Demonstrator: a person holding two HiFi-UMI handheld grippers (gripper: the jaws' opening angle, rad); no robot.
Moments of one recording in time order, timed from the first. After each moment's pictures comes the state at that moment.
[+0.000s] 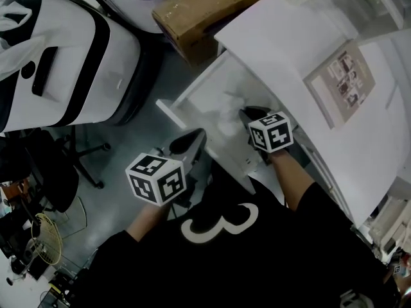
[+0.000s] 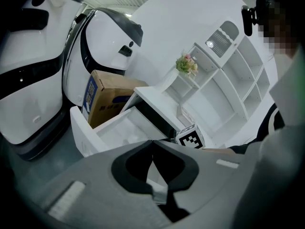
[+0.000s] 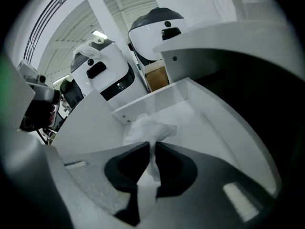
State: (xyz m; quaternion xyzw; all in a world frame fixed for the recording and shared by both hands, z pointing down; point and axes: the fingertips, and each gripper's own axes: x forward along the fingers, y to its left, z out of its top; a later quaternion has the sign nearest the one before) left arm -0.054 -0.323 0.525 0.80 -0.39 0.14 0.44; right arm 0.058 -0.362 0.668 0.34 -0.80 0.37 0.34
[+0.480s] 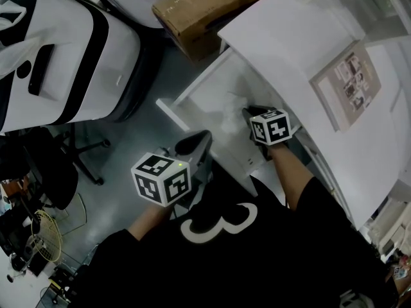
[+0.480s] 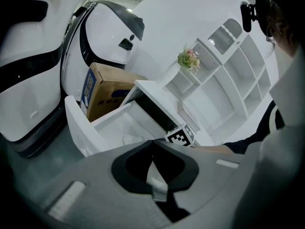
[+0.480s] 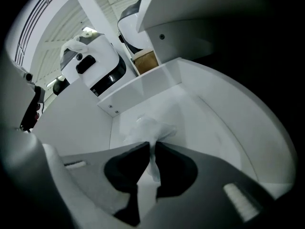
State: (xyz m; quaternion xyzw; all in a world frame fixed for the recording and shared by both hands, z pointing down) left arm -0.044 -0.320 0.545 0.79 -0.37 0.15 0.46; right arm 0.067 -0.365 0.721 0.34 -0.77 0.40 0.36
